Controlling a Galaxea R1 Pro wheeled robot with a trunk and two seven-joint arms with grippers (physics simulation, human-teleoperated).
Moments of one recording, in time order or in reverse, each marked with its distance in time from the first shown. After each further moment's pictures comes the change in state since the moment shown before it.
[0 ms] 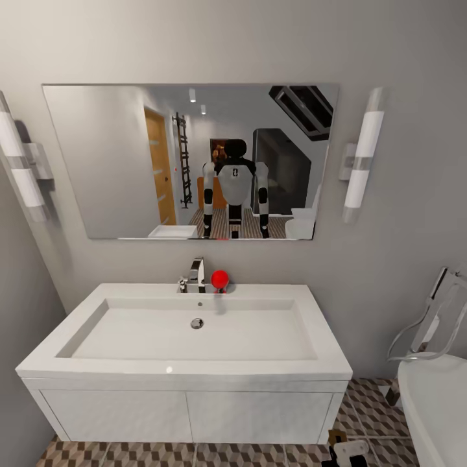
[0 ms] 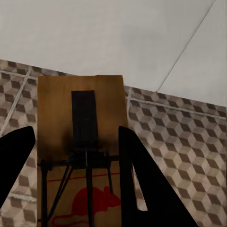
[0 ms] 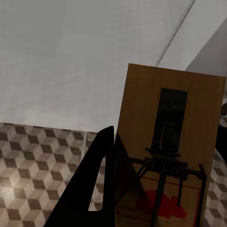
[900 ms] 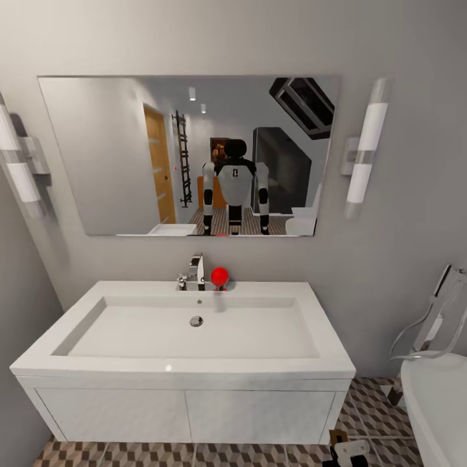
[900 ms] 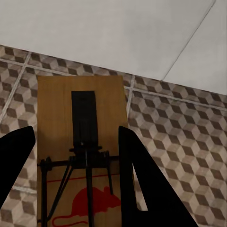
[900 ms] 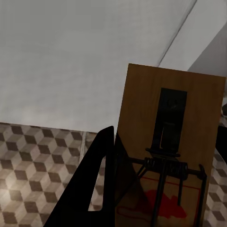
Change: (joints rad) left arm 0.000 -0.001 0.002 0.000 -0.001 0.043 0.010; right arm 0.000 -0.004 0.000 0.000 0.000 0.000 0.001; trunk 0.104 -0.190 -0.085
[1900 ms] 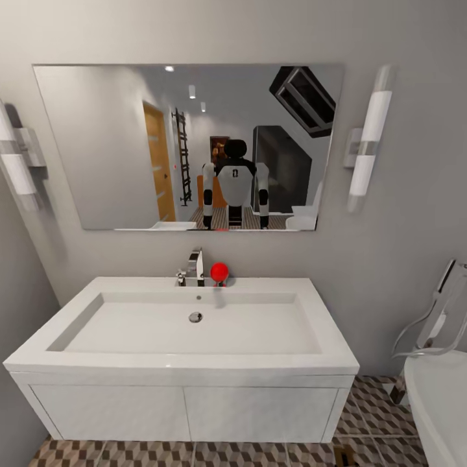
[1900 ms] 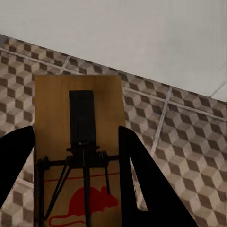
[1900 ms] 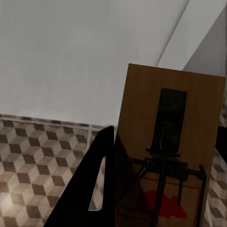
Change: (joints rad) left arm 0.000 0.000 0.013 -0.043 0.022 -0.002 0.169; right arm 0.088 -0.003 0.000 0.003 -0.003 -0.165 0.003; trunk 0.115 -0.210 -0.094
